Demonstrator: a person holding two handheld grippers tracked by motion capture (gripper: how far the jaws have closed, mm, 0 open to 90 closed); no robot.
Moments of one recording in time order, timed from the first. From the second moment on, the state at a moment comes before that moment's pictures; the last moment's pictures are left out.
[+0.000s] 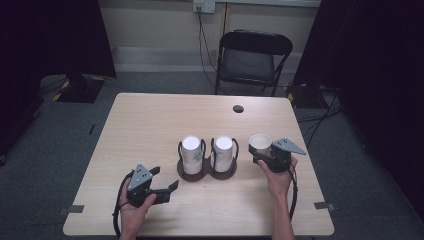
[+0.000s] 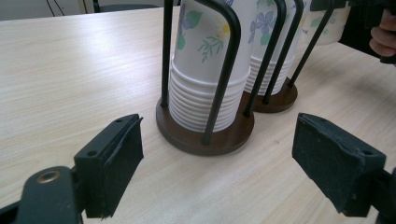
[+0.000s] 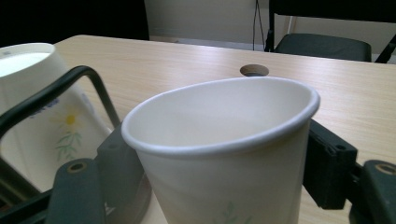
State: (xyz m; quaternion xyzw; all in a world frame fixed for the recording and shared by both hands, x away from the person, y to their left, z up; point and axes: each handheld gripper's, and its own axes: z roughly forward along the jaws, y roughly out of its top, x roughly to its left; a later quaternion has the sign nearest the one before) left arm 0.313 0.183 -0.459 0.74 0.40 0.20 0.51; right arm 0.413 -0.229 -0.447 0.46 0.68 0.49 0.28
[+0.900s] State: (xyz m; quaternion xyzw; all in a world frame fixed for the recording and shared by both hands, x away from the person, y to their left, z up) left arm 0.314 0.188 -0.461 0.73 0.41 0.21 0.51; right arm 0.461 -0.225 -0.475 0.49 0.69 0.48 0.24
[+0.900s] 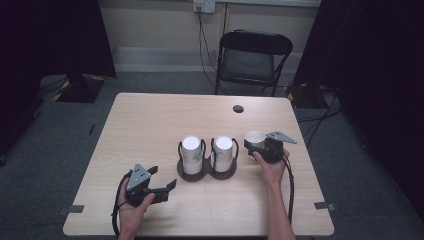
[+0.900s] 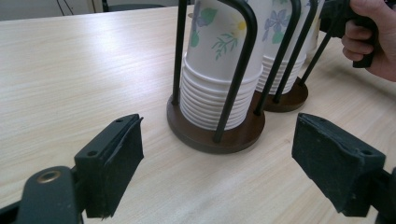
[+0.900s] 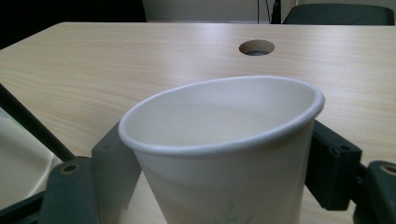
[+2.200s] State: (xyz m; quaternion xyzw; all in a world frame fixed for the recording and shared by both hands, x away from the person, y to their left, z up) left arm 0.318 0.191 -0.461 0.72 0.42 0.21 0.50; right arm 0.457 -0.232 -0.494 0.49 0.71 0.44 0.24
